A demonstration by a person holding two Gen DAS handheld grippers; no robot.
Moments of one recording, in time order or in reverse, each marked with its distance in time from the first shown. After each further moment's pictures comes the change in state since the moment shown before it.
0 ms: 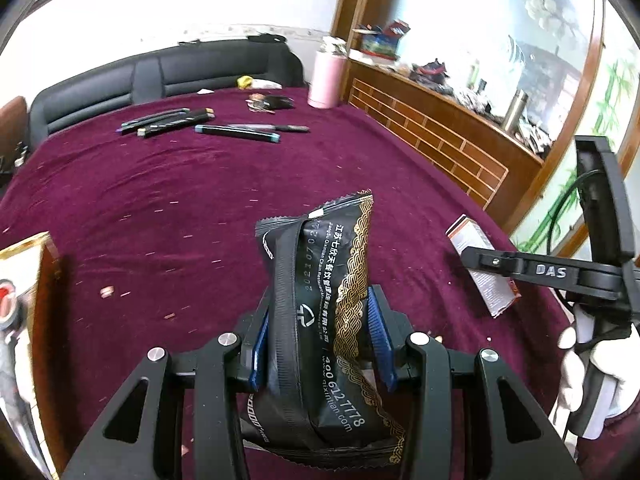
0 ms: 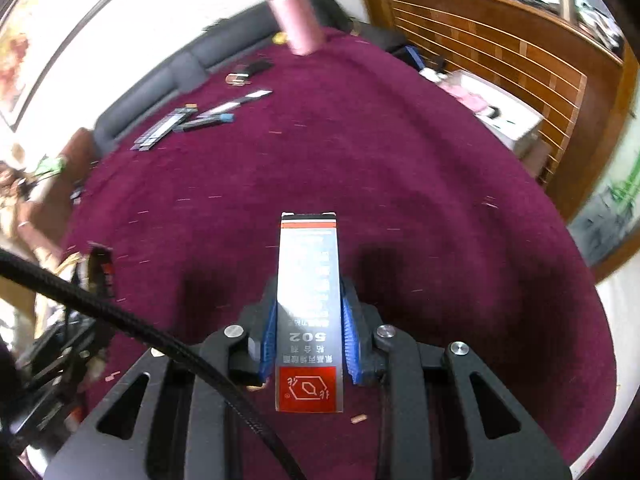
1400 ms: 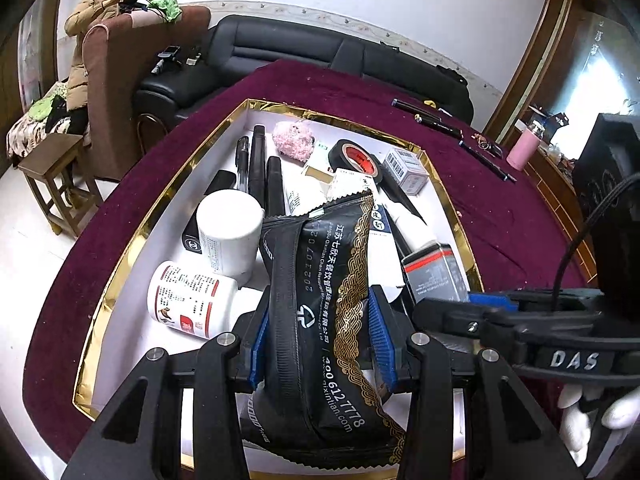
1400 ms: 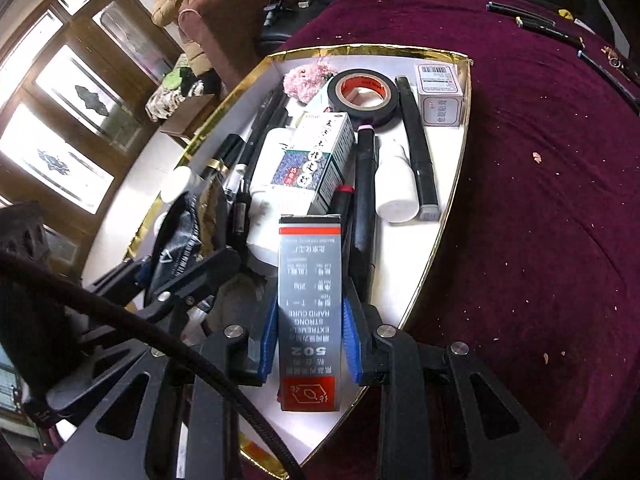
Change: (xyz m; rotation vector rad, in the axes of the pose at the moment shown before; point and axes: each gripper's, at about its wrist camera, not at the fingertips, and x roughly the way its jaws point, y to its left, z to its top) left arm -0.156 0.238 -0.148 -0.452 -0.056 0.311; right arm 0.088 0.362 -0.143 -0.594 0.392 0.383
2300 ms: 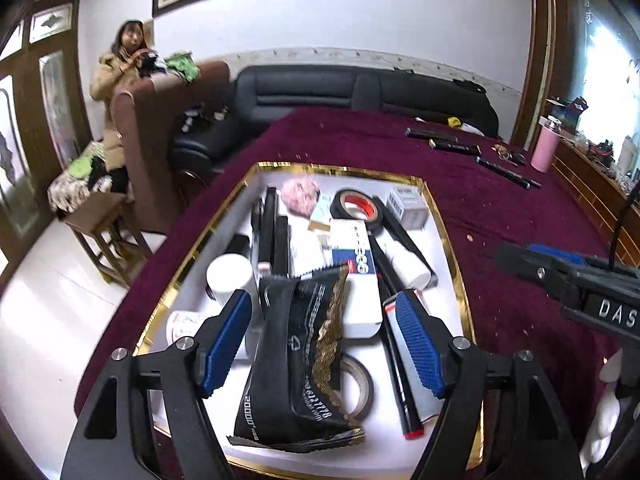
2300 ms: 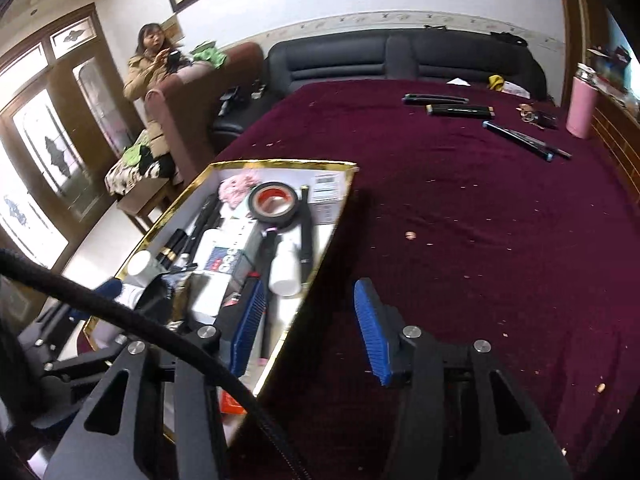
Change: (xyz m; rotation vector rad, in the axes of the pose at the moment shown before) left arm -0.028 -0.055 0.007 0.112 -0.150 0.234; right arm -0.082 -0.032 -0.012 0.022 -0.358 -0.201
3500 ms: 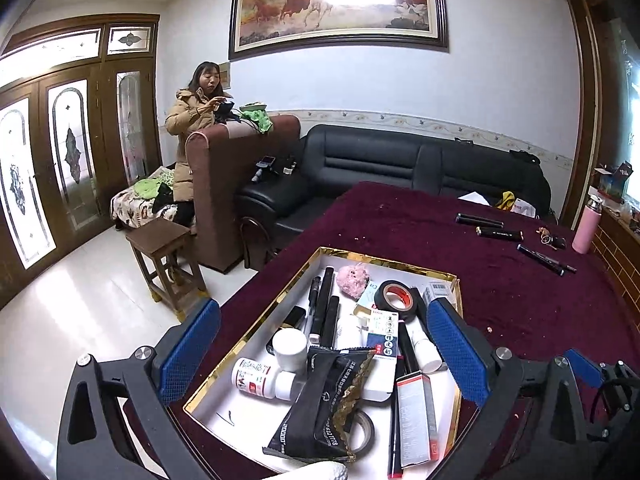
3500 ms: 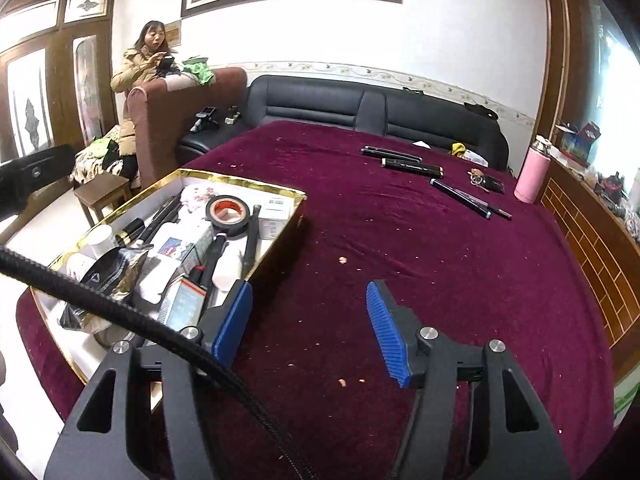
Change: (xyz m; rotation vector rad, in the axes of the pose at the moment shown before) left arm -0.052 0.000 0.030 -0.140 -0.217 0.220; right arm -0.028 0.000 -0.026 -0.201 -0.163 -0.207
